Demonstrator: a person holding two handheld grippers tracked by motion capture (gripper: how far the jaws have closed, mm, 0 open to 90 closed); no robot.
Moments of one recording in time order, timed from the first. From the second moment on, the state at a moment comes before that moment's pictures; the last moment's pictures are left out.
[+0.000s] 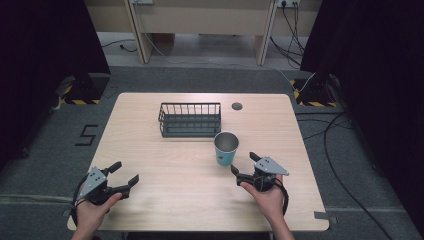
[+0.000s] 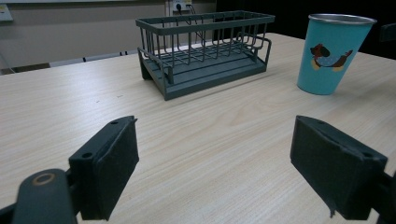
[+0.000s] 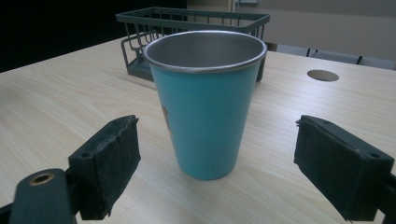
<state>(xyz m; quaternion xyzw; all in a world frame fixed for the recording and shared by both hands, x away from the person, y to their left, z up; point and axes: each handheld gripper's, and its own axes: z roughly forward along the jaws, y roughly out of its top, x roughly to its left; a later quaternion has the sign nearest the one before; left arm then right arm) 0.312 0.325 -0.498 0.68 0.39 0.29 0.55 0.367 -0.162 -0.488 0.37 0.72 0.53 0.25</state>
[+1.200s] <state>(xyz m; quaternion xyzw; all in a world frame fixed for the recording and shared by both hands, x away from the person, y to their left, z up) 0.312 0.324 -0.498 0.69 0.39 0.28 0.55 0.419 -0.122 -0.504 0.38 0.73 0.51 0.24</state>
